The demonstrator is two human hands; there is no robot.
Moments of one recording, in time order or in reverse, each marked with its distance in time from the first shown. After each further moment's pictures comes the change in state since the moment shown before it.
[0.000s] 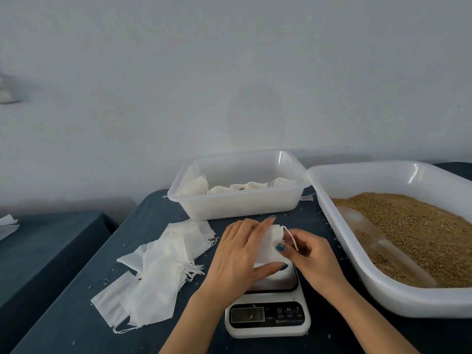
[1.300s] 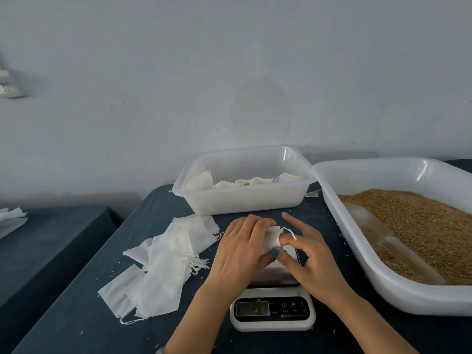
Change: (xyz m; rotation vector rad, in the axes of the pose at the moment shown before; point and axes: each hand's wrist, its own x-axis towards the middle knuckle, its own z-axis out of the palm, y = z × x) left_hand 0.001 0.003 -0.005 0.027 -0.020 -0.025; right_hand -0.012 -0.005 0.010 -0.393 0.009 -0.143
